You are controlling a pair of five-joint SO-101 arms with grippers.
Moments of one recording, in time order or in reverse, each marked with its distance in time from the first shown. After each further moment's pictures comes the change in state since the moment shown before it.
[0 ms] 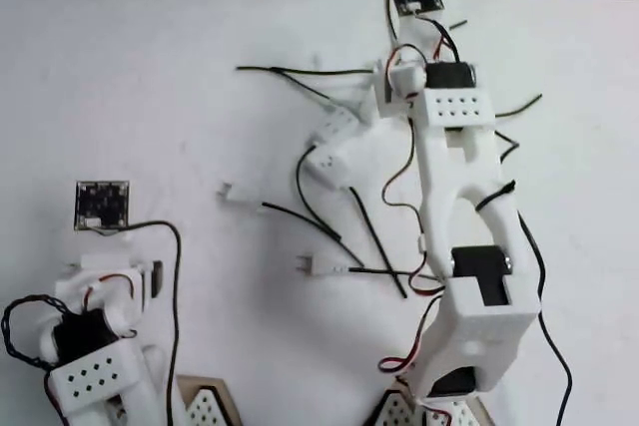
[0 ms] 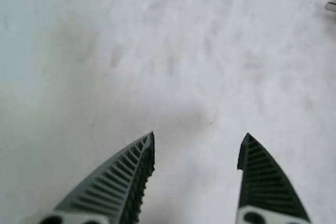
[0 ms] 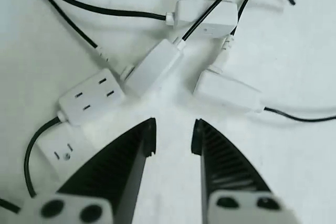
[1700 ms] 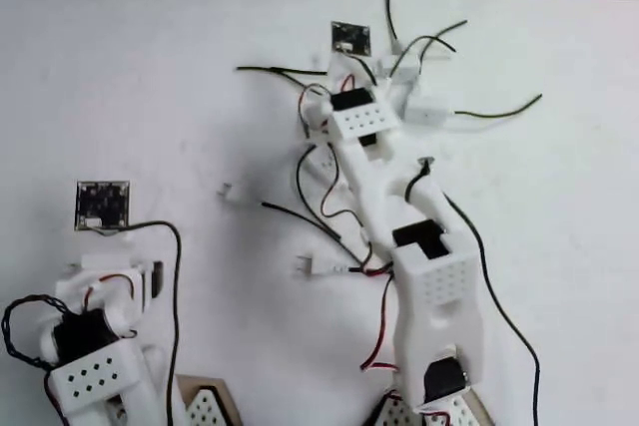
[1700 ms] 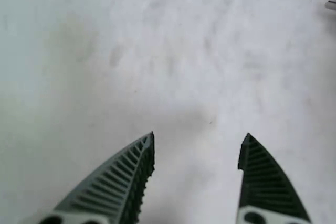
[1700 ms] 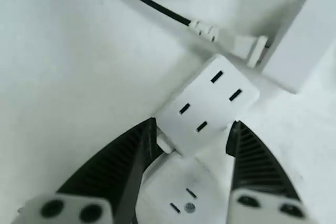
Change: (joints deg) left arm 0.1 0.0 0.2 0.0 0.0; right arm -14.8 18.2 -0.8 -13.9 -31.7
